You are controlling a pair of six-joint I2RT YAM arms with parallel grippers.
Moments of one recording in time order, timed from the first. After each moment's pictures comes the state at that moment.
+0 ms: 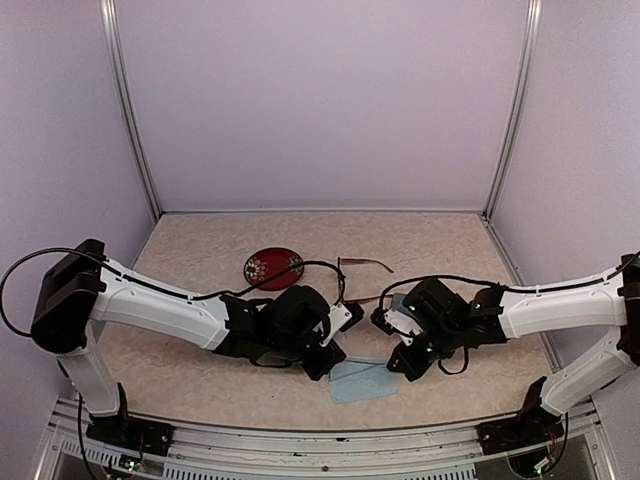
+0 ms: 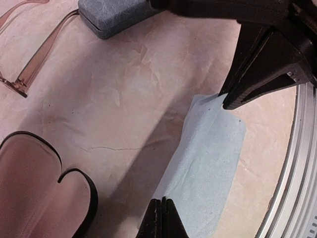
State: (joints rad) left arm -1.17 1.78 1.03 -0.04 0.00 -0.17; right arm 0.95 1.38 0.70 -0.36 -0.14 0.21
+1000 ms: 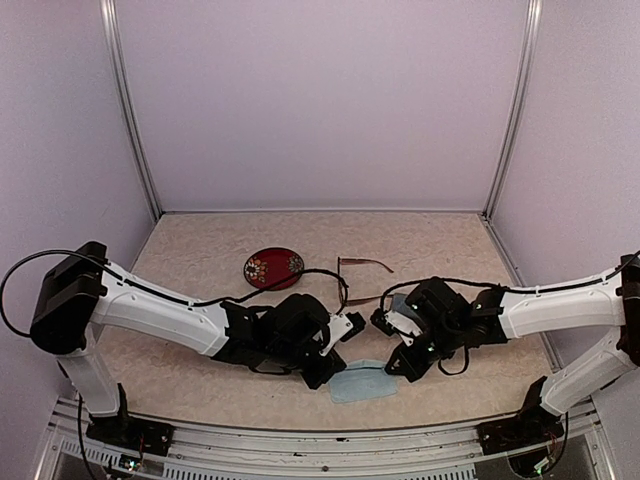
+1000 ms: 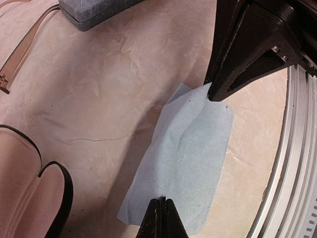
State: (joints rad) left arm -1.20 1.78 1.01 -0.03 0.03 -0.16; right arm 0.92 1.38 0.68 -0.32 -0.23 0.22
